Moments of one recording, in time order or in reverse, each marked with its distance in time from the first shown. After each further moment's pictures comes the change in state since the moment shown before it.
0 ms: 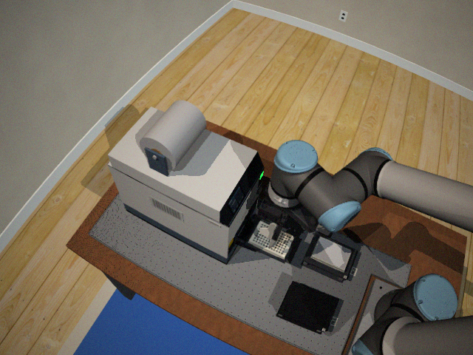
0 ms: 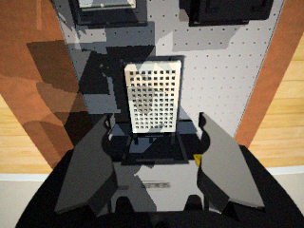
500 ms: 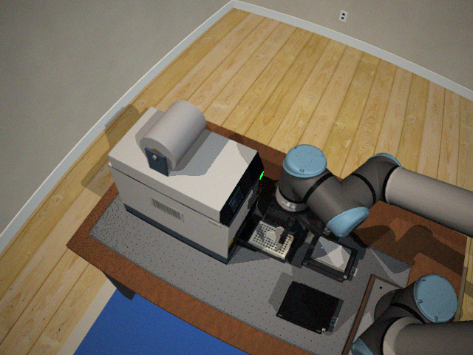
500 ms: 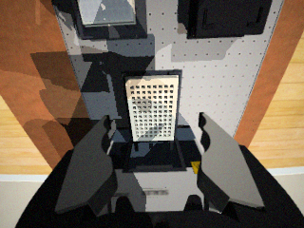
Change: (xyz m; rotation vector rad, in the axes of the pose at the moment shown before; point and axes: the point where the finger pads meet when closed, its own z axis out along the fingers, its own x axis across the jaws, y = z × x) arm 0.002 -0.022 0.000 -0.001 0.000 0.000
